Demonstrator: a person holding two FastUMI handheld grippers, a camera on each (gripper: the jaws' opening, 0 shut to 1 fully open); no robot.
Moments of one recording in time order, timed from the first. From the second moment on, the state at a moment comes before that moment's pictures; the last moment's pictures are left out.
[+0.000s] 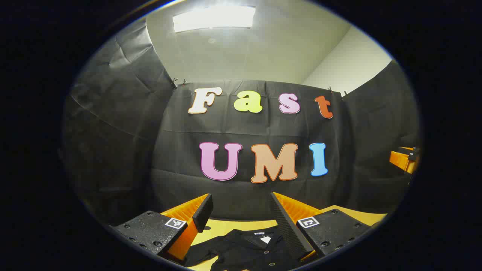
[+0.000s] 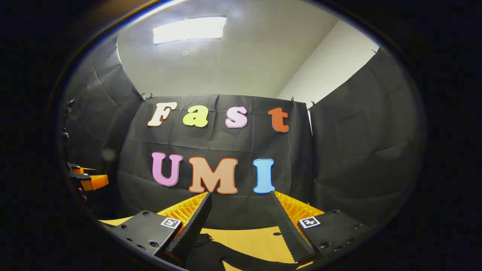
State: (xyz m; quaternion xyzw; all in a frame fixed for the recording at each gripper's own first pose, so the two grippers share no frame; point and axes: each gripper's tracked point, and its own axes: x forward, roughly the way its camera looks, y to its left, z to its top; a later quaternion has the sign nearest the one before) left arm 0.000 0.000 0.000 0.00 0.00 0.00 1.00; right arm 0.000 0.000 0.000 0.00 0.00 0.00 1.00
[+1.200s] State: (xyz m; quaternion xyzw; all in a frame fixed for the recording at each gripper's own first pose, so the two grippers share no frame) left arm -0.017 0.079 -0.014 0.03 0.02 0.07 1.00; right arm 0.028 0.074 -0.031 0.03 0.04 0.05 1.00
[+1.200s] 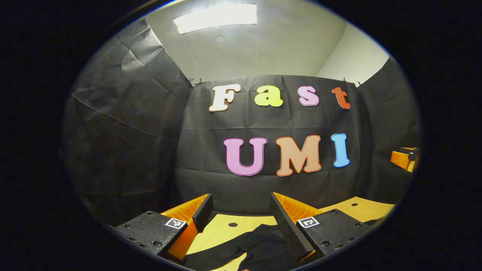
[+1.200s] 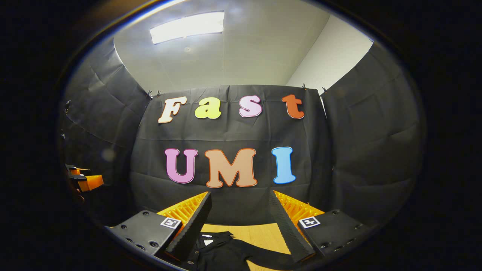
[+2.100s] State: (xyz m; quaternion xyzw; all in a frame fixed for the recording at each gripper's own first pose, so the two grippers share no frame) left arm 0.004 0.083 -0.037 0.01 0.03 0.03 1.00; right arm 0.027 0.060 -0.044 0.03 0.05 -0.01 1.00
